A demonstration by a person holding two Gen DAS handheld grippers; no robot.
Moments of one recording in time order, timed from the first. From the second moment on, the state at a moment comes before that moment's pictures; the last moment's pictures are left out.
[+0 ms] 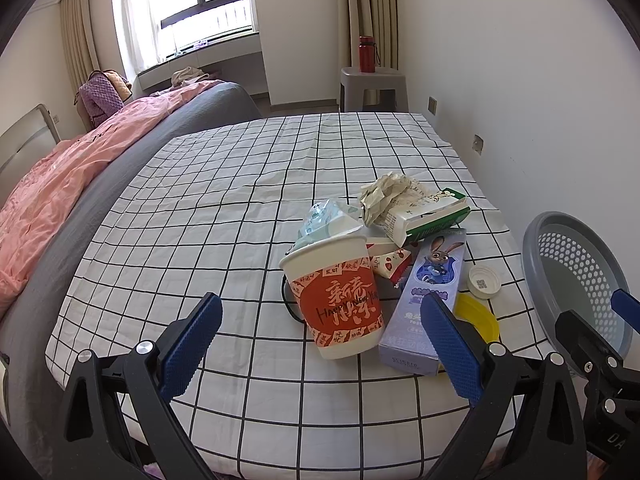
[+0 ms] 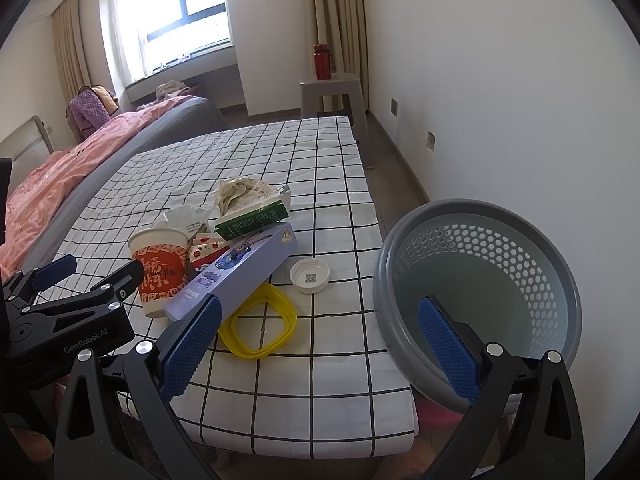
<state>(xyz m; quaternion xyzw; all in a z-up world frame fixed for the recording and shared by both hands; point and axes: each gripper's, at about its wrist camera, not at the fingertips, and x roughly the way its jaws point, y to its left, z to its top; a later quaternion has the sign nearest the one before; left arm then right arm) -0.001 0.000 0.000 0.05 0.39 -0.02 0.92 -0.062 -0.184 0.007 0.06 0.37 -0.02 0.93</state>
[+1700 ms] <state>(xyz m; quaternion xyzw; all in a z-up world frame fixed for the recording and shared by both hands) -0.001 0.000 0.000 0.06 0.39 -0.02 0.92 -0.062 -0.185 0.008 0.07 0.37 -0.02 0.93</state>
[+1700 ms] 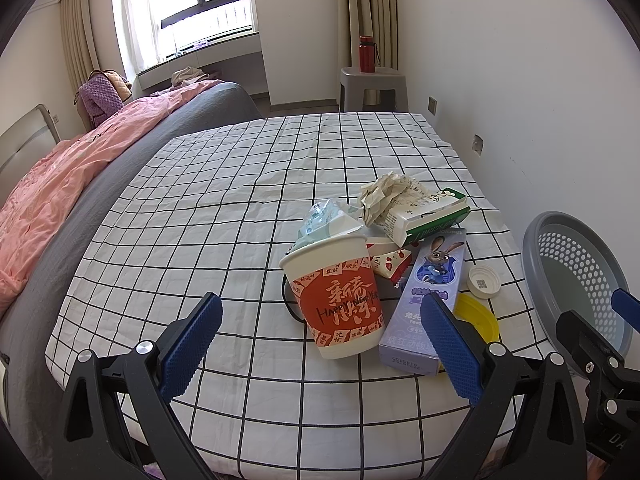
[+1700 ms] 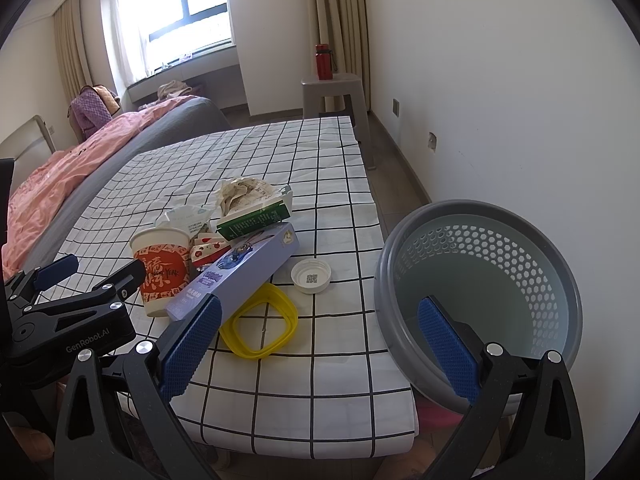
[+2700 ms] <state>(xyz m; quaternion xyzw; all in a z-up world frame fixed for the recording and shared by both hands) 0.005 0.055 -0.008 0.05 0.40 0.02 0.91 -0.030 -0.177 -0.037 0.06 0.47 0.06 0.88</state>
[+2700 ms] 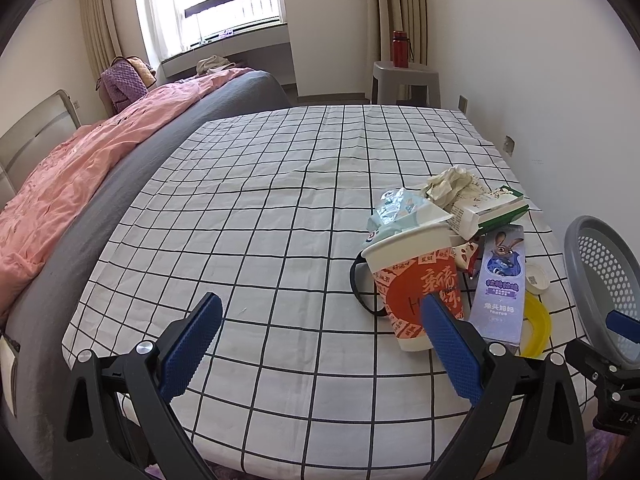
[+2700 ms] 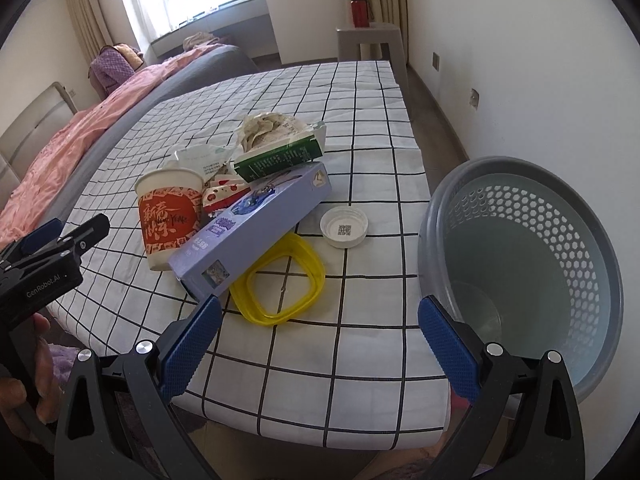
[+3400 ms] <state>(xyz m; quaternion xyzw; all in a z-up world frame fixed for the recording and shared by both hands) 0.015 0.064 -0.020 0.04 0.43 0.02 0.90 0.010 -0.142 -0.076 -0.02 0.51 0.11 0.86</state>
